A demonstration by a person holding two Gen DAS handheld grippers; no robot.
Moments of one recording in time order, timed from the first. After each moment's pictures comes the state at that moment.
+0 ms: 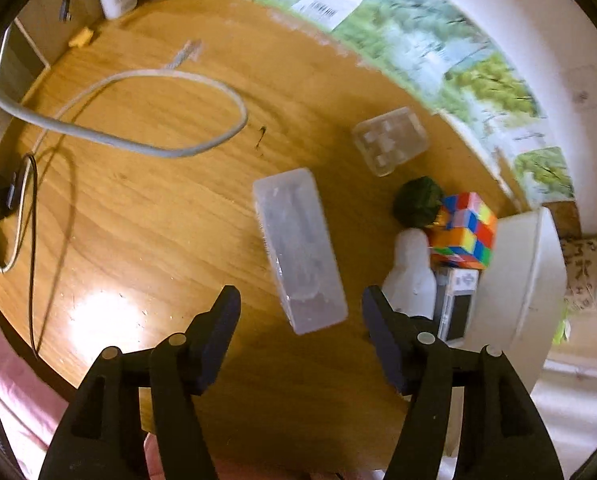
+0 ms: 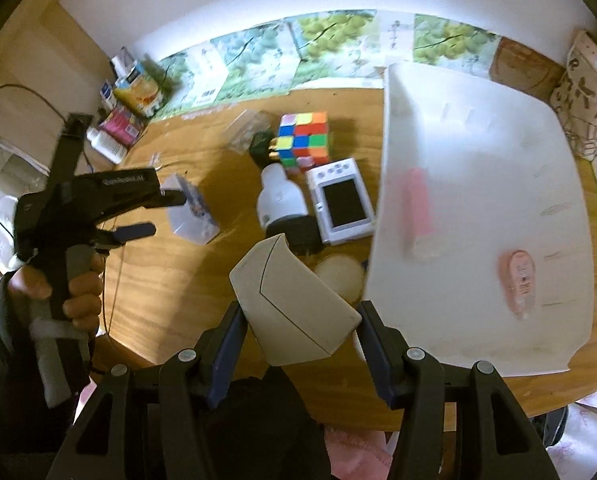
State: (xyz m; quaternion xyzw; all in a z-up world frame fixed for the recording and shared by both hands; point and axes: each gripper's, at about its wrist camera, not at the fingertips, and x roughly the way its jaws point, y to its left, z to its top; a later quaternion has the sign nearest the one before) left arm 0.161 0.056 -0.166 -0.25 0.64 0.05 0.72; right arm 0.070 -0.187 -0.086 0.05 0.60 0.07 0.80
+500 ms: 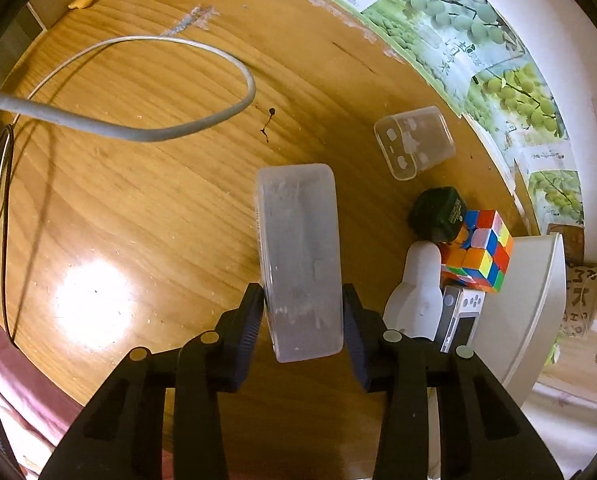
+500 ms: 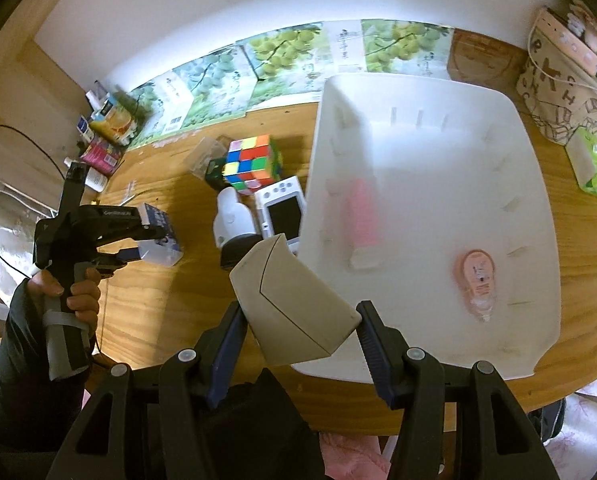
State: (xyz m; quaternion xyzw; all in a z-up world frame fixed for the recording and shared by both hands) left arm 0.169 0.057 -0.186 -0.29 0.65 0.07 0.70; right arm 0.073 -0.244 -0.074 0.08 0.59 0.05 0.80
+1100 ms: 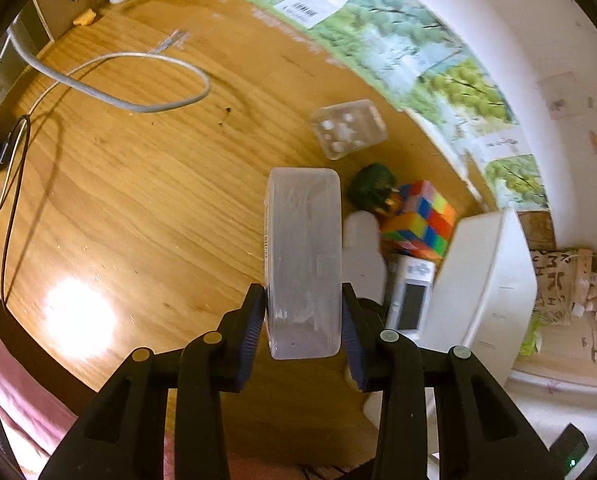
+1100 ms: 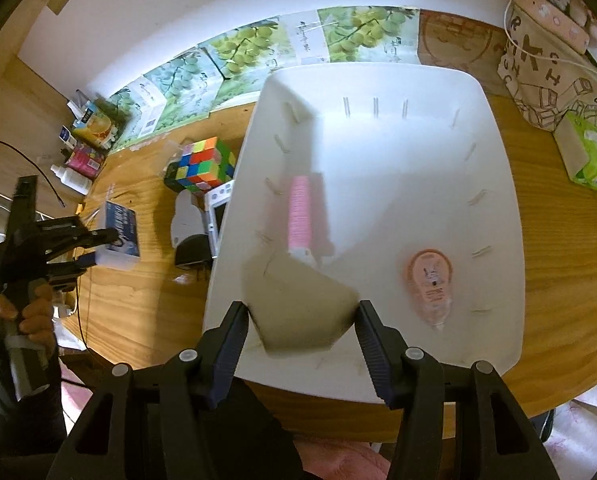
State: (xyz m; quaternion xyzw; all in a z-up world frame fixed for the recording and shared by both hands) left arm 0.142 0.020 -0.139 -0.30 0.61 0.05 0.73; right arm 0.081 -0.309 -0.087 0.08 0.60 0.05 0.79
